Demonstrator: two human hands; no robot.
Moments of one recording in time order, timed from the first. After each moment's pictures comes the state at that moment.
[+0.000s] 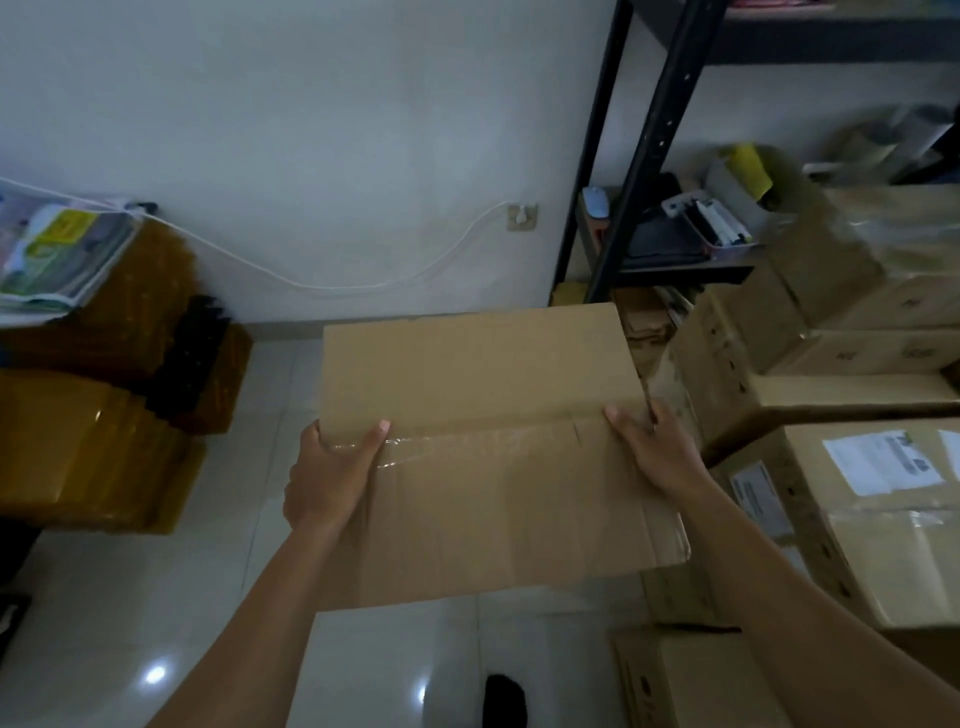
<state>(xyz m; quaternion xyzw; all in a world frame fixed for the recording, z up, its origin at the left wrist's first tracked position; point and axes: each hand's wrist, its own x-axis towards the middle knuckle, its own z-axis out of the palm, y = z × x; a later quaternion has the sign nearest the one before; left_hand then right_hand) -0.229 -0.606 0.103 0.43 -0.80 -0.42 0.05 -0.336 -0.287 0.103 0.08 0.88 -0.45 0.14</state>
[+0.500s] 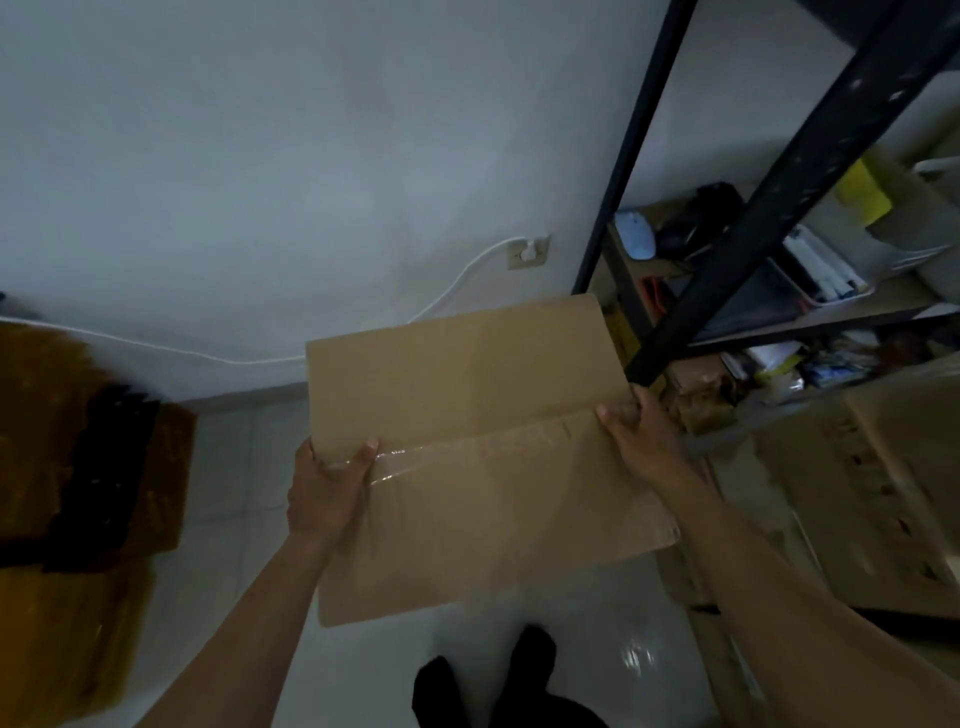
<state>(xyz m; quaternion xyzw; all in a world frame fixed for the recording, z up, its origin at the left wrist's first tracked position) -0.533 -0.729 0.005 0.39 -0.78 -0.48 0.00 -0.627 -0.409 0.009 0.15 0.88 -0.42 0.16</state>
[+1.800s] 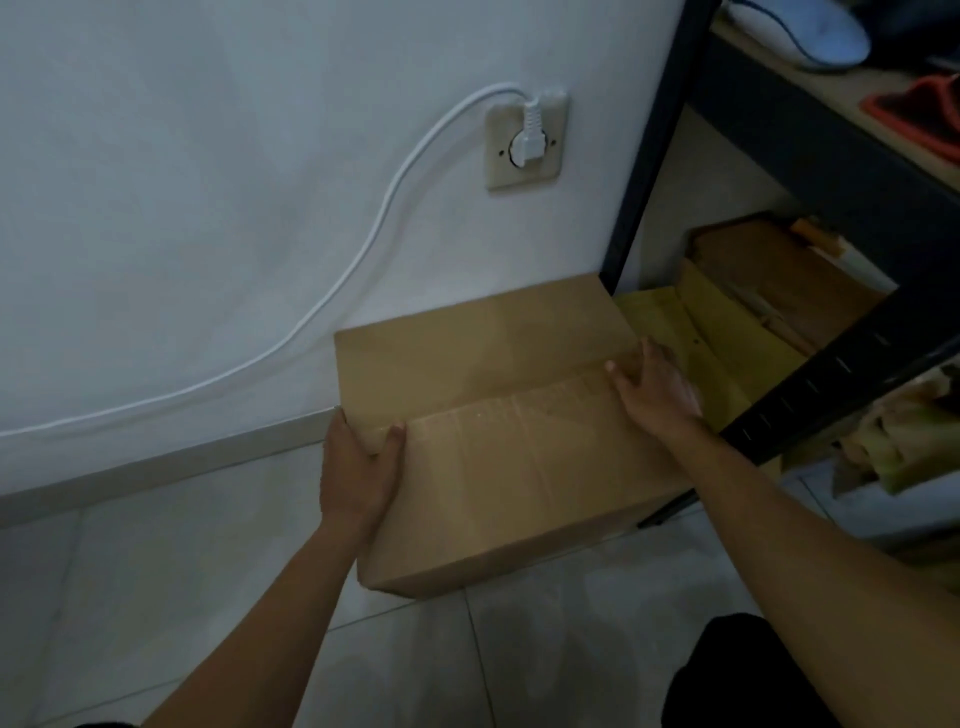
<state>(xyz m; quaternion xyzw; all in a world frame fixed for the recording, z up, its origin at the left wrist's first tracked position) -0.792 -0.709 -0.377 0.25 -0.86 -0.44 0.02 -0.872 -0.407 -0.346 0.14 0.94 -0.29 0.08</state>
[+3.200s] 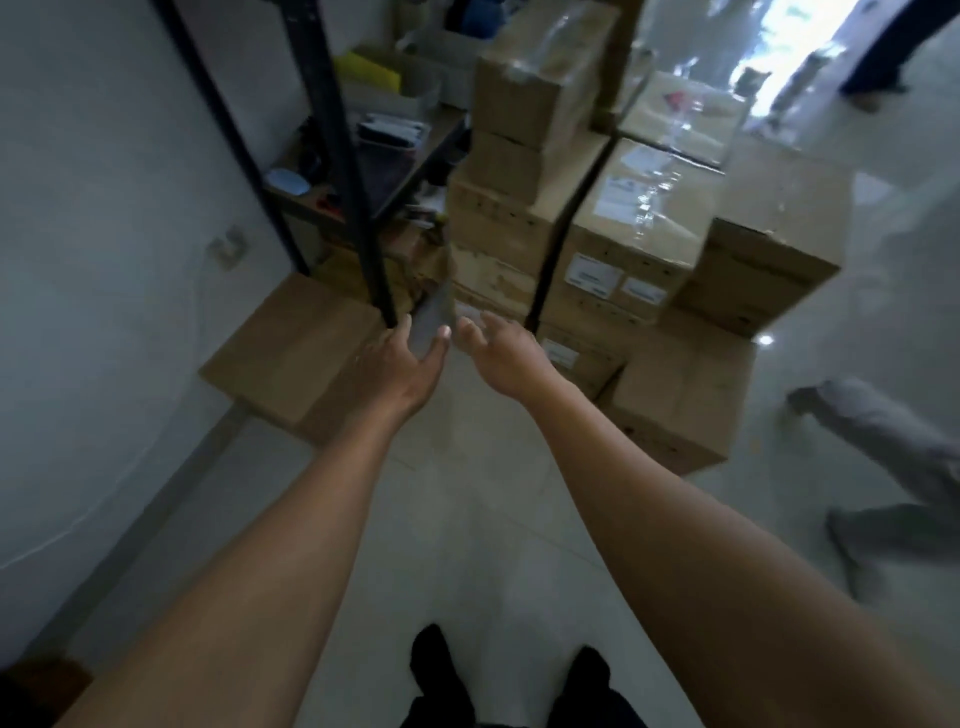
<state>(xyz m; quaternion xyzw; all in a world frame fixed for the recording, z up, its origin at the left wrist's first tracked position) -0.390 -0.603 0.152 -0.25 -0.91 -0.26 -0.22 -0.298 -0.496 0.179 0.38 0.84 -0.38 0.05</state>
